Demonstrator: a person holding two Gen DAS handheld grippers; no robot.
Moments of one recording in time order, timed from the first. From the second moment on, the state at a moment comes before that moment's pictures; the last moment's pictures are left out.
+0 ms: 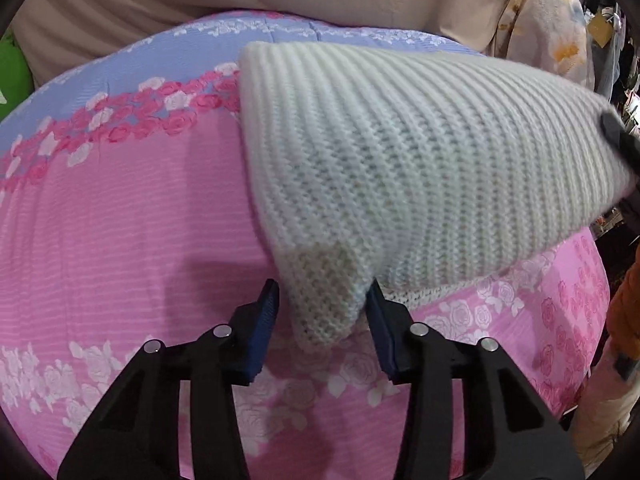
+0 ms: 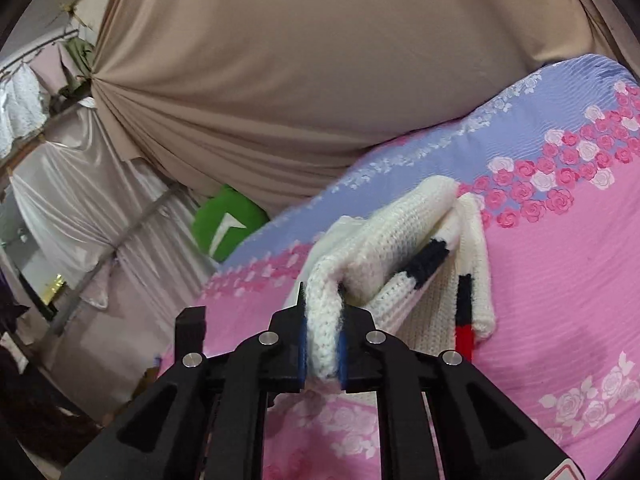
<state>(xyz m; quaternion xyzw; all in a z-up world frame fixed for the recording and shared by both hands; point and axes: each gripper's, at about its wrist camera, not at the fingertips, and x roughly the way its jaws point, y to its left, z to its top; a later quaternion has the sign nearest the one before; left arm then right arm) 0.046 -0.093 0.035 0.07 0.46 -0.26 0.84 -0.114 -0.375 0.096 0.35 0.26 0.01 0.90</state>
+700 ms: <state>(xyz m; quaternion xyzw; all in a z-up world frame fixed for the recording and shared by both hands) 0.077 -0.134 0.103 0.06 0.36 -0.26 0.89 -0.010 -0.426 0.063 0.27 0.37 -0.12 0.88</state>
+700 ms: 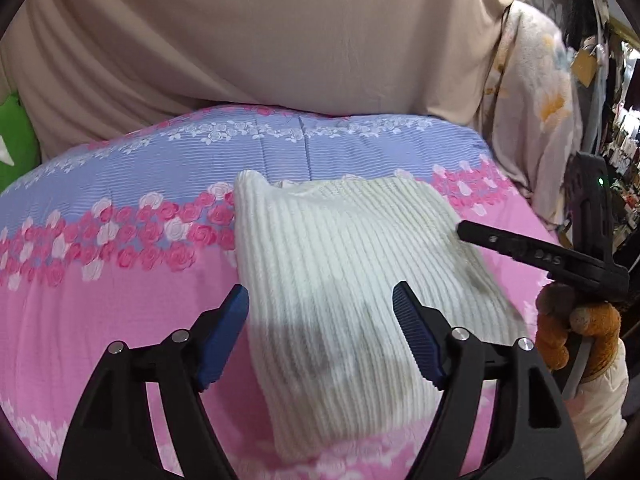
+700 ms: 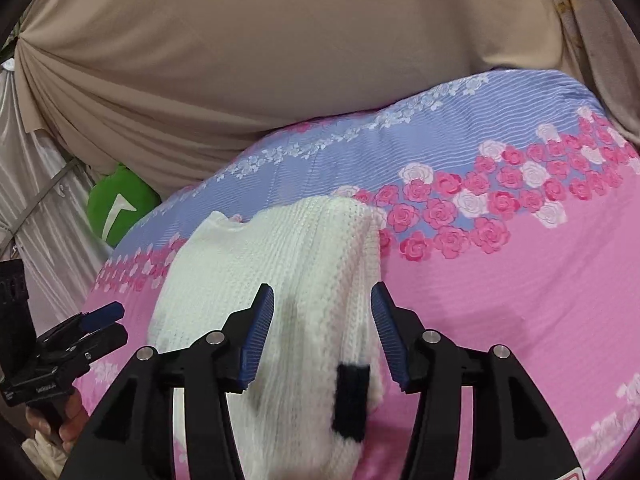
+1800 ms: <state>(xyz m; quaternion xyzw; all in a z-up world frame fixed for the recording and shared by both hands) 0.101 -0.138 0.074 0.03 0.39 -0.23 0.89 -0.057 -0.409 0.051 0.33 0.34 -0.13 0.87</state>
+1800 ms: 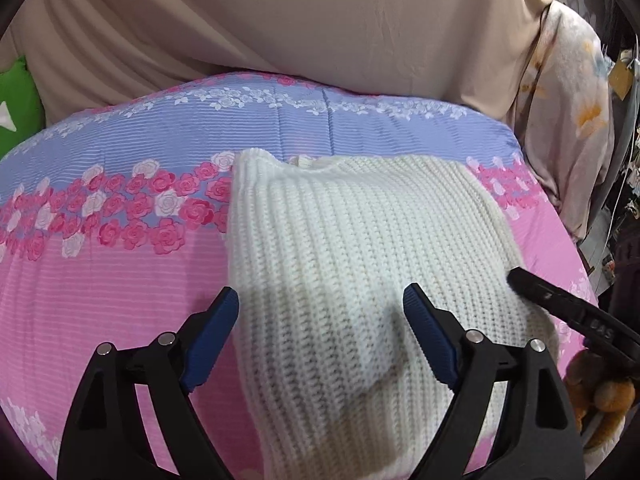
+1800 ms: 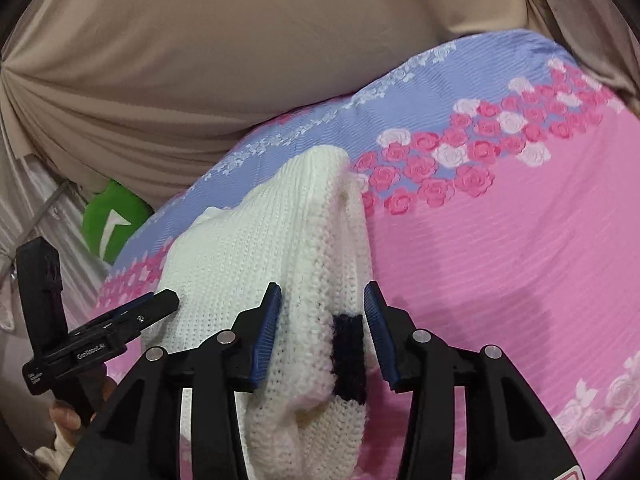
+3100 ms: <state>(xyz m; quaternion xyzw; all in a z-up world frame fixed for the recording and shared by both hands) 0.088 -0.128 0.052 0.02 0.44 -0.23 0.87 -0.093 -0.382 0.051 0.31 0.36 -0.14 0.87</state>
